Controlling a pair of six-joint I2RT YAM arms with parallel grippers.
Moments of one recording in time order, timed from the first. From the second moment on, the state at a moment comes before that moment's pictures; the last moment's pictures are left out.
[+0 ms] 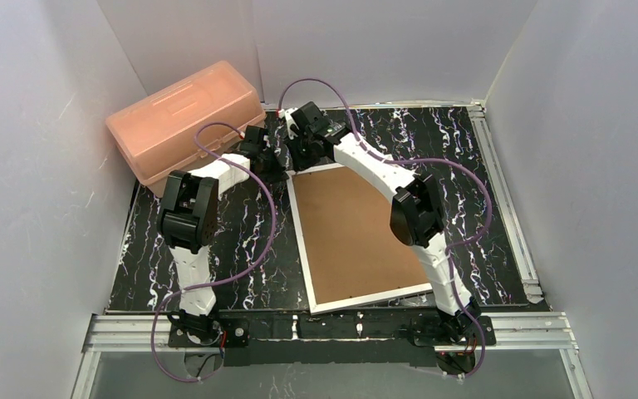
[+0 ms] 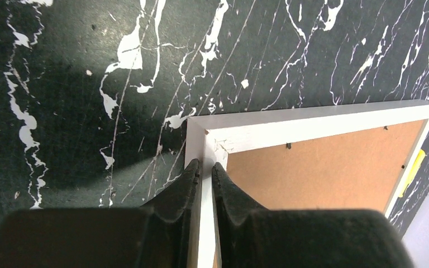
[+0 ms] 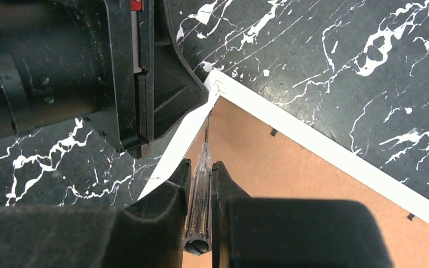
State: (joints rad) left arm -0.29 2.00 1.36 -0.27 0.15 -0.73; right arm 0.76 2.33 2.24 -0.76 -0.11 0.08
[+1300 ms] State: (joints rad) left arm -0.40 1.80 1.27 -0.48 0.13 -0.57; right arm 0.52 1.09 0.89 -0.21 -0.02 0.39
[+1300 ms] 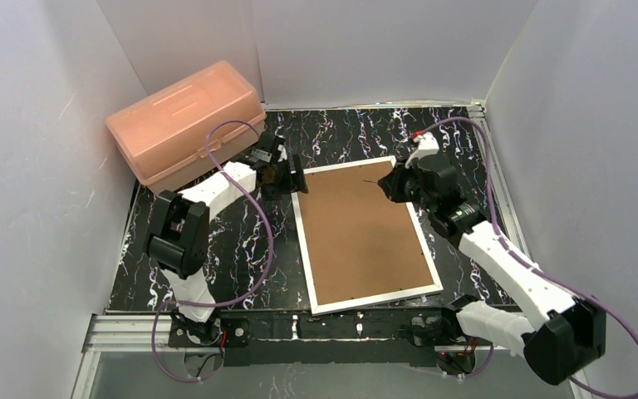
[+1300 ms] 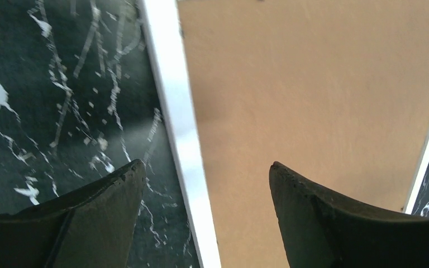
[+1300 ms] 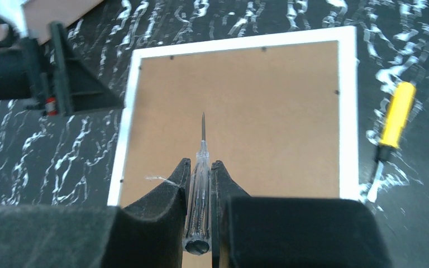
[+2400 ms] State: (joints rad) left arm -0.64 1.47 0.94 -0.51 0.05 -0.56; right arm 0.52 0.78 0.72 -0.49 0.40 0.60
